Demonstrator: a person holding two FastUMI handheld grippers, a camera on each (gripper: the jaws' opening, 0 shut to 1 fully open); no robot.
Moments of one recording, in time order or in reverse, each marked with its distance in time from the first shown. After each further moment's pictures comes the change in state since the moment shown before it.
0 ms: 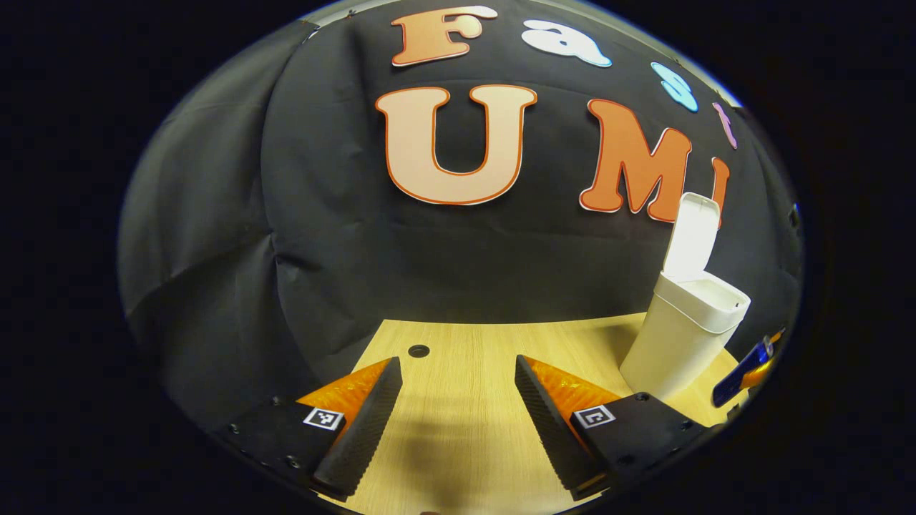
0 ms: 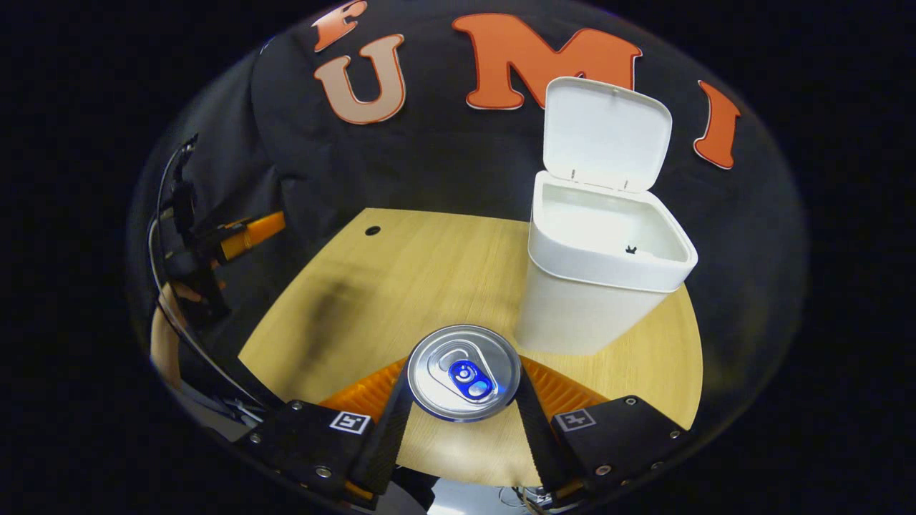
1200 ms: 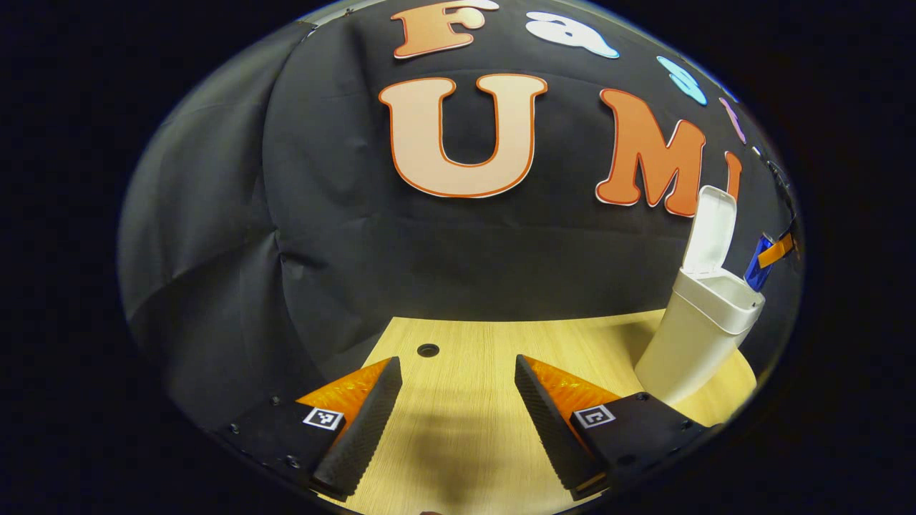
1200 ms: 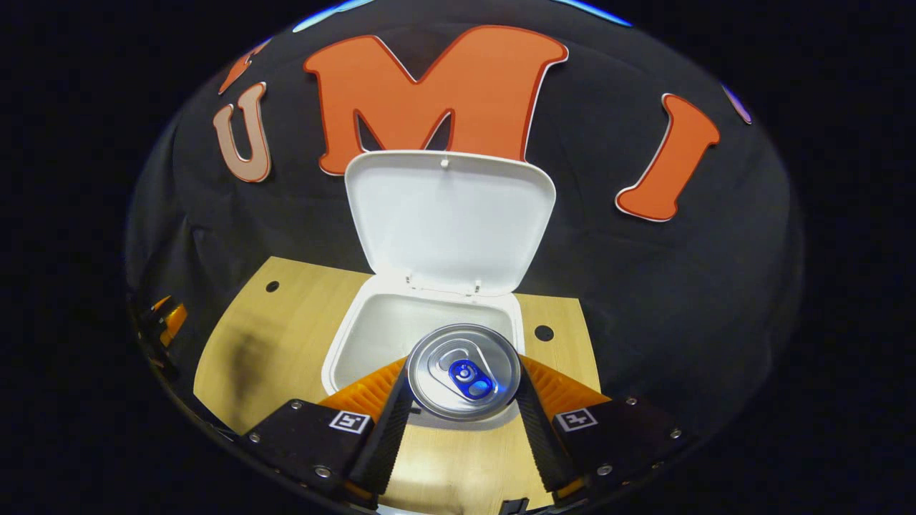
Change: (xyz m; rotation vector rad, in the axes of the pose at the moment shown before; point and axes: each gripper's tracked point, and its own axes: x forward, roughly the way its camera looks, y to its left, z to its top) left arm 0.028 0.008 -0.005 0.011 0.028 0.065; right arm 0.007 -0.092 0.061 0.002 -0.049 -0.284
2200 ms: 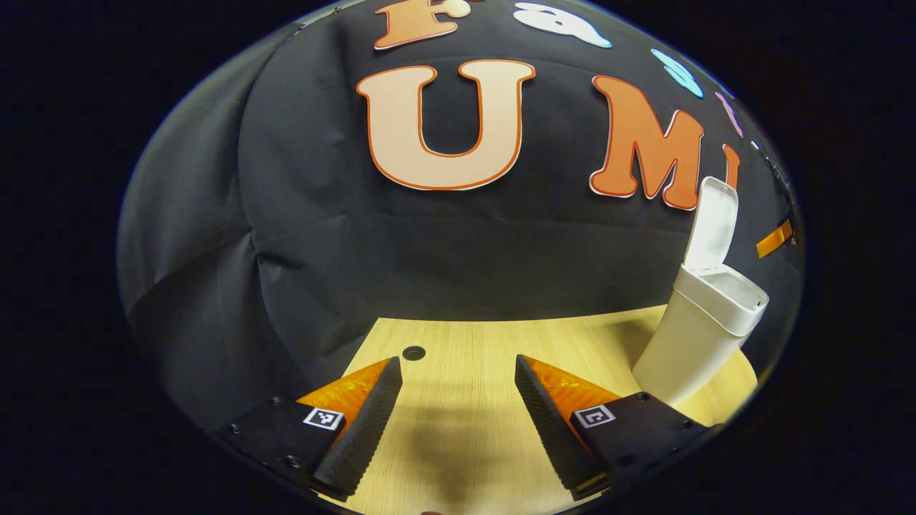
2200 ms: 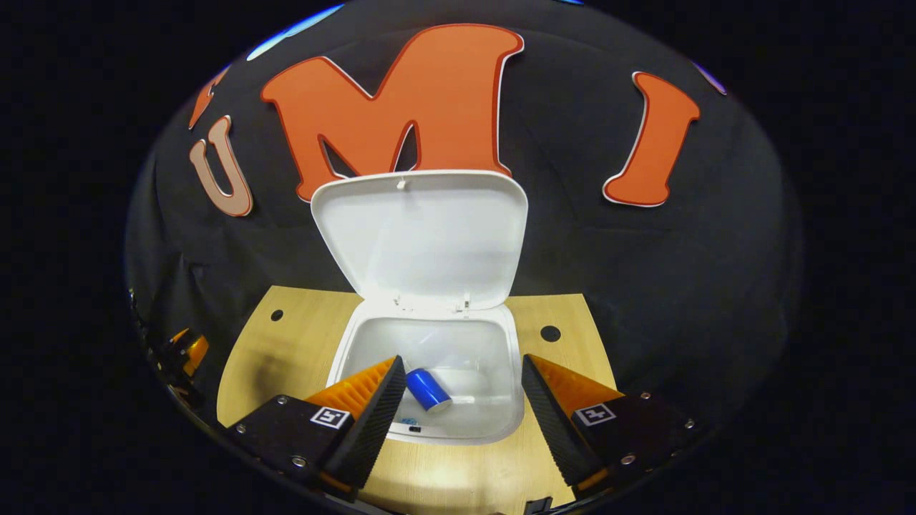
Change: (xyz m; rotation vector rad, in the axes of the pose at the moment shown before) left arm 0.033 -0.029 0.002 0.014 0.011 -0.051; right arm -0.021 -0.009 0.034 0.125 -0.053 0.022
